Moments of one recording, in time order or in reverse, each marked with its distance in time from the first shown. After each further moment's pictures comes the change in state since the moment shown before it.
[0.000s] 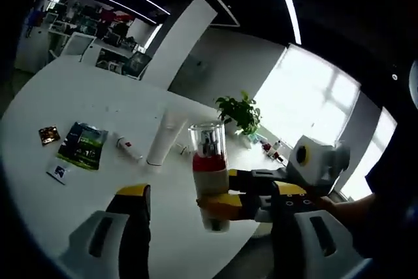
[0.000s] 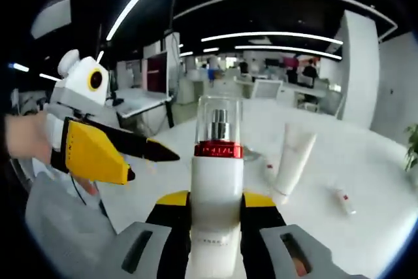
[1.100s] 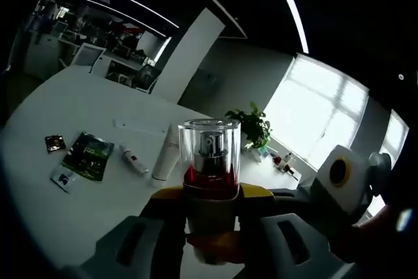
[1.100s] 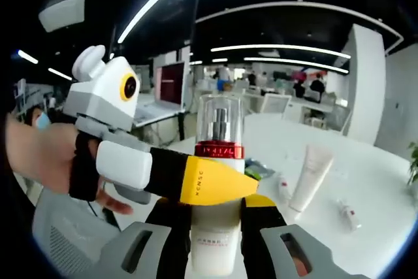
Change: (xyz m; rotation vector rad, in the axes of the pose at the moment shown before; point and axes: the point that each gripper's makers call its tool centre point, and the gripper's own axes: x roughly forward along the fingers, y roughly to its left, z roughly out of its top) left arm 0.008 0.004 0.017 0.030 -0.103 0.075; right arm -0.001 0.034 0.028 -0.050 -0.071 0.020
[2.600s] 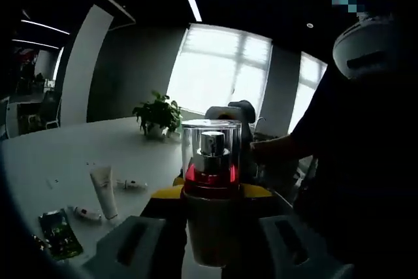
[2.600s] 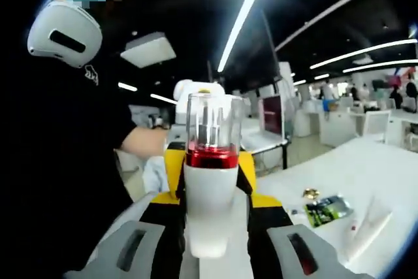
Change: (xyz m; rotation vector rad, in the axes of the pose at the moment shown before) left arm -0.035 -0.094 0.038 0.383 0.183 -0.623; right arm -0.066 0.031 0.066 -0.012 -0.162 0.810
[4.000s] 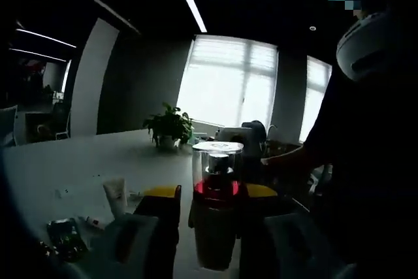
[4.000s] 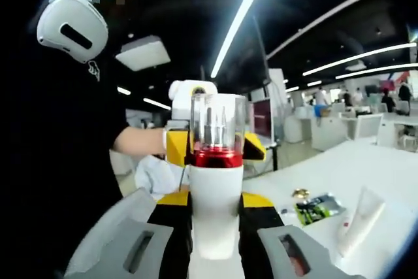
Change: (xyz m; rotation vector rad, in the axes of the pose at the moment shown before) left arm -0.002 0.031 0.000 0.026 -0.068 0.104; right arm -0.011 -0.023 -0.022 0.011 -0.048 -0.070
